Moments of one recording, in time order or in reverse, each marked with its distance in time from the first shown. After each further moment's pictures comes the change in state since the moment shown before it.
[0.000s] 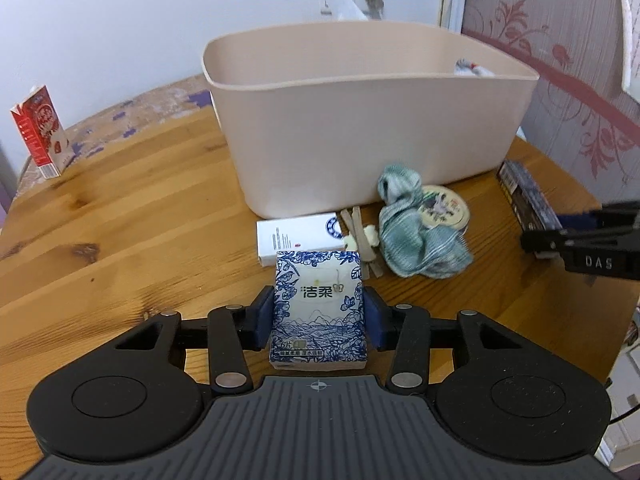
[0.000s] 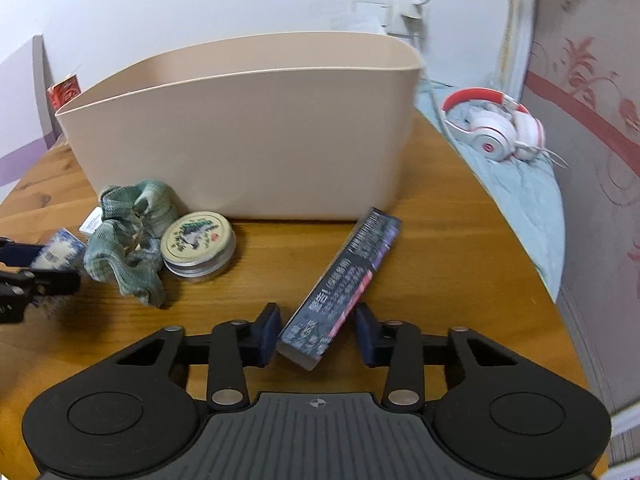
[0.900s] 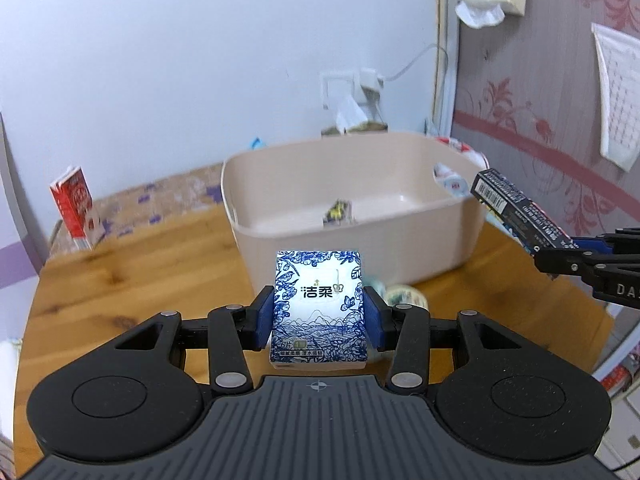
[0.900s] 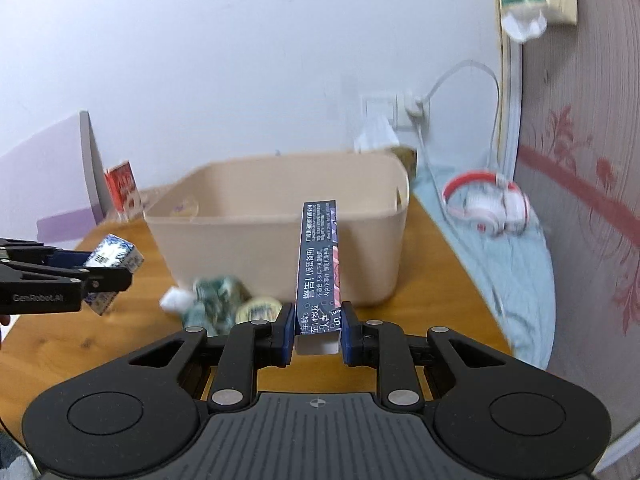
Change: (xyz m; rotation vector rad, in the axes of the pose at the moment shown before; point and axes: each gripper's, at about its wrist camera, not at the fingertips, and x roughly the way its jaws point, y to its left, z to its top) left arm -0.077 -0.016 0.032 -0.012 -0.227 0.028; right arm -0.100 0.001 0.014 -0.004 -0.249 0.074
